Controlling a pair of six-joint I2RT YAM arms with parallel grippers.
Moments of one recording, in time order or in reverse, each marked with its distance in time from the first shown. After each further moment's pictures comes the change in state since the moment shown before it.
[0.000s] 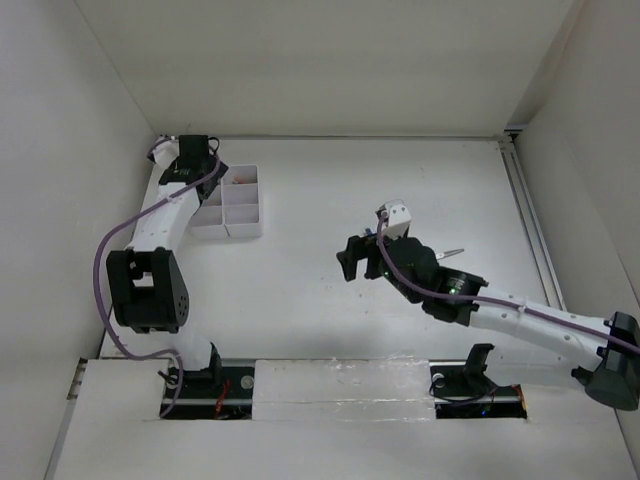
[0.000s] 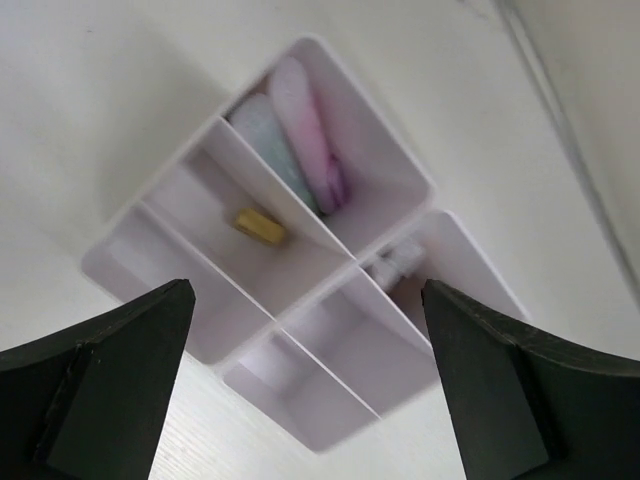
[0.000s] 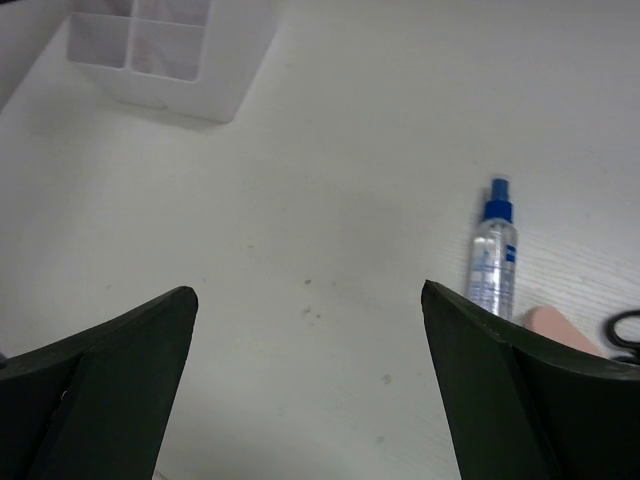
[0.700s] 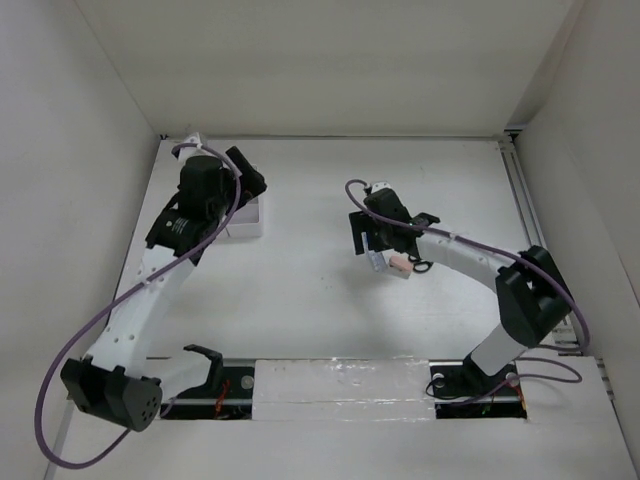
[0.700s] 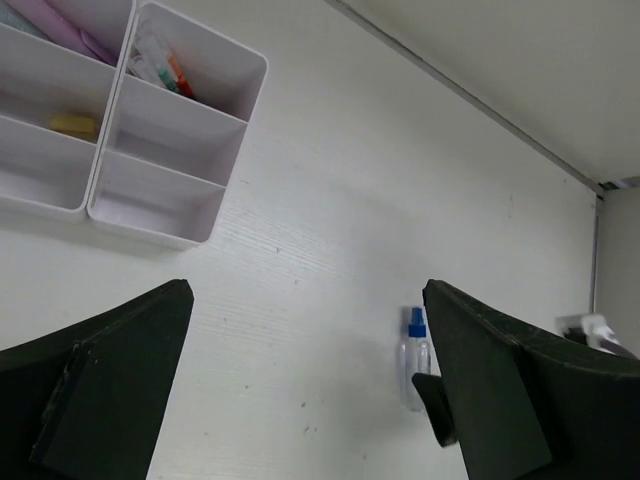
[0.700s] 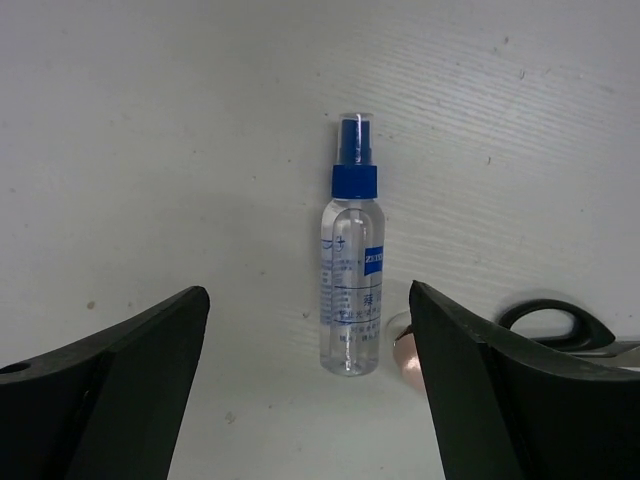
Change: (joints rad) left arm -0.304 -0.501 -0.154 -0.024 0.156 0.178; right arm -0.390 0.507 0.272 -0.283 -0.245 -0.089
